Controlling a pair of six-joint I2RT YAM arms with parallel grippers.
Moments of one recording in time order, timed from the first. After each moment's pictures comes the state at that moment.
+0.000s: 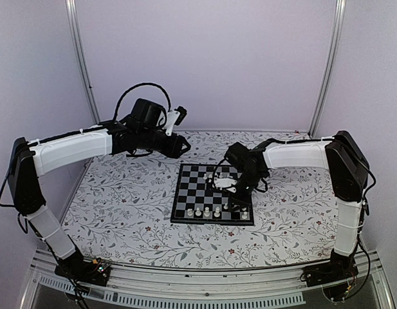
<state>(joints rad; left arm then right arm) -0.69 1.66 1.37 -0.31 0.07 -0.08 0.77 2.00 1.42 -0.79 -0.27 -0.59</state>
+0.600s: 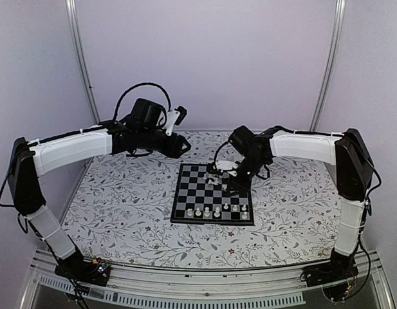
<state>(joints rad) -0.69 1.66 1.37 -0.31 0.07 -0.08 0.73 1.97 1.50 -0.80 -0.28 -0.58</state>
